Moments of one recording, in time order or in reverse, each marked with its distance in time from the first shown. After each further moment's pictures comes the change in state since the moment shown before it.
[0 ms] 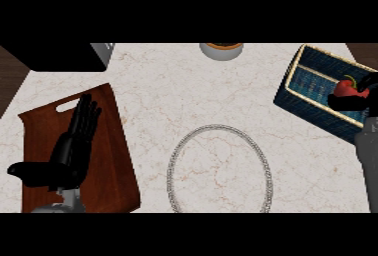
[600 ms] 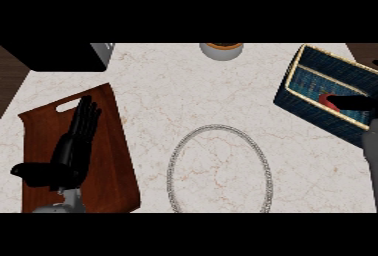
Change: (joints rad) left arm 0.002 -0.009 0.020 0.033 -0.008 -0.019 -0.035; right arm -0.010 -0.021 -0.054 0.100 -0.093 -0.087 -0.165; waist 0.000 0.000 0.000
